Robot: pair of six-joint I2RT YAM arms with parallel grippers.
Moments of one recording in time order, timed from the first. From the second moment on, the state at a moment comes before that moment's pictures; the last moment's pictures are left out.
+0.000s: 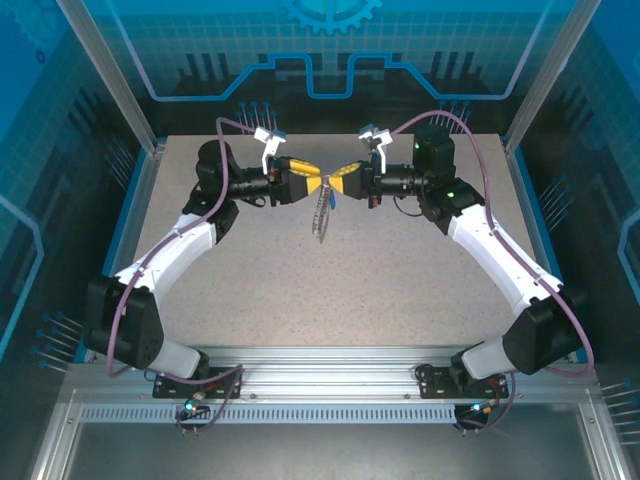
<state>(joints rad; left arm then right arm) -0.27 1.47 1.13 0.40 1.11 -0.53 0.40 1.44 1.34 -0.14 -0.99 0.23</state>
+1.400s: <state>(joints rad) -0.30 1.53 1.23 0.29 1.20 -0.45 0.38 1.47 1.34 -0.16 -1.00 0.21</state>
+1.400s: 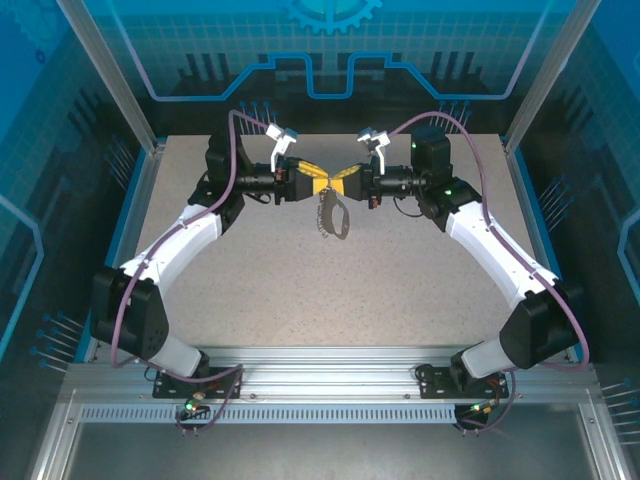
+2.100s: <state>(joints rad) -0.31 1.53 1.23 0.29 1.21 -0.45 0.38 1.47 1.33 -0.15 -1.00 0.21</state>
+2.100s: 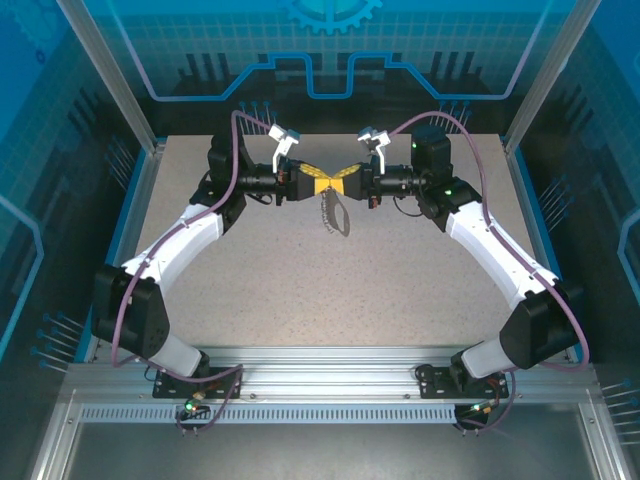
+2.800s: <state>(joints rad) -0.32 1.56 1.16 0.60 1.16 -0.65 0.34 1.28 1.12 -0.01 -0.82 0.31</state>
